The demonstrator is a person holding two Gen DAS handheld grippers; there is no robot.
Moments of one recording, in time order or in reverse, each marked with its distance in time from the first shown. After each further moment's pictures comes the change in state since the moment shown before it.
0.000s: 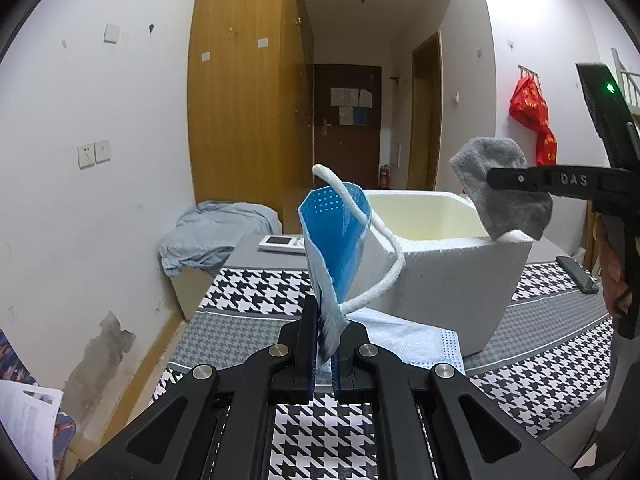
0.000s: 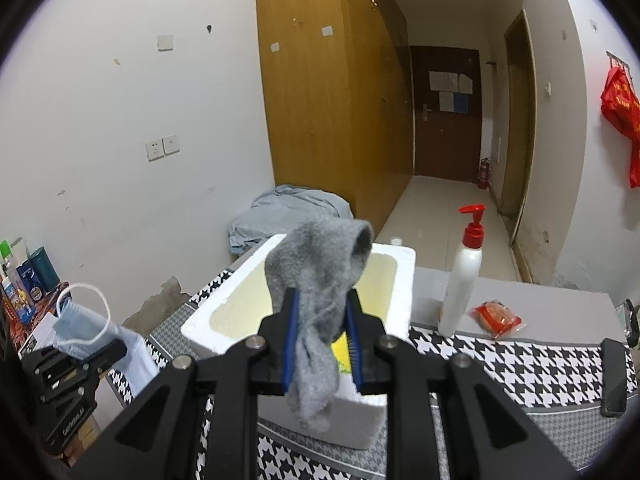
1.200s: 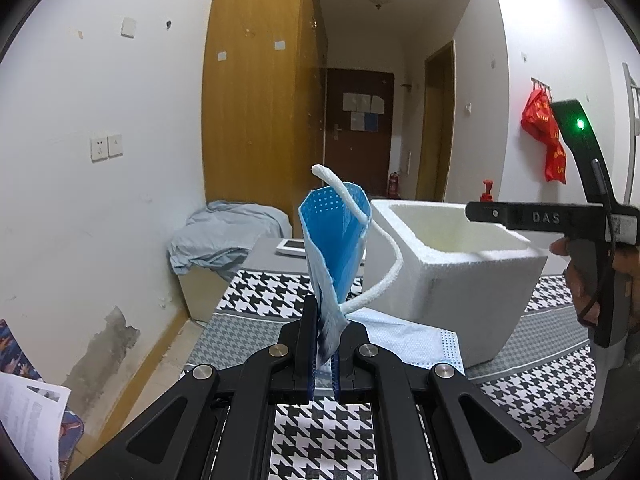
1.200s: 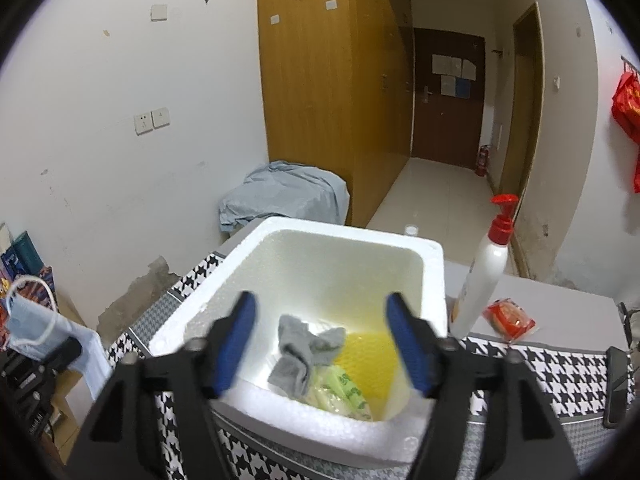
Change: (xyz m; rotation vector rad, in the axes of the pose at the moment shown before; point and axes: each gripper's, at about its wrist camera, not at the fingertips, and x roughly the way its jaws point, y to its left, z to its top) left arm -0.006 0.022 0.005 -0.043 -0.022 0.023; right arm 0.044 0.012 0.005 -0.043 0.081 -0.048
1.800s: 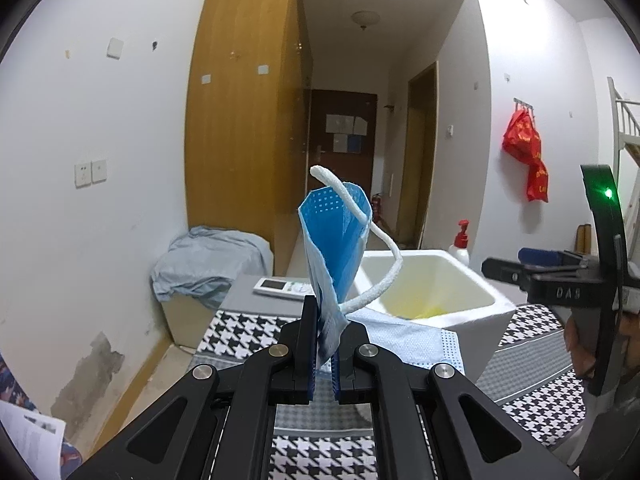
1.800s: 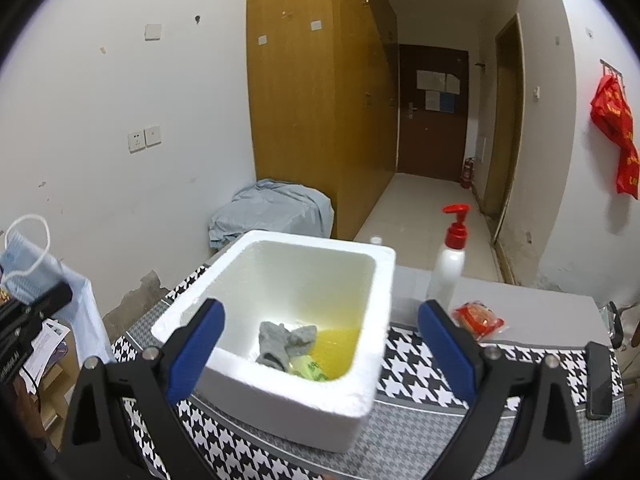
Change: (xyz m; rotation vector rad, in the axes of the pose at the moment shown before) left arm -0.009 -0.014 0.039 0.011 -0.076 -0.071; right arm -0.040 -0.021 -0.009 0.027 -0.065 -0.033
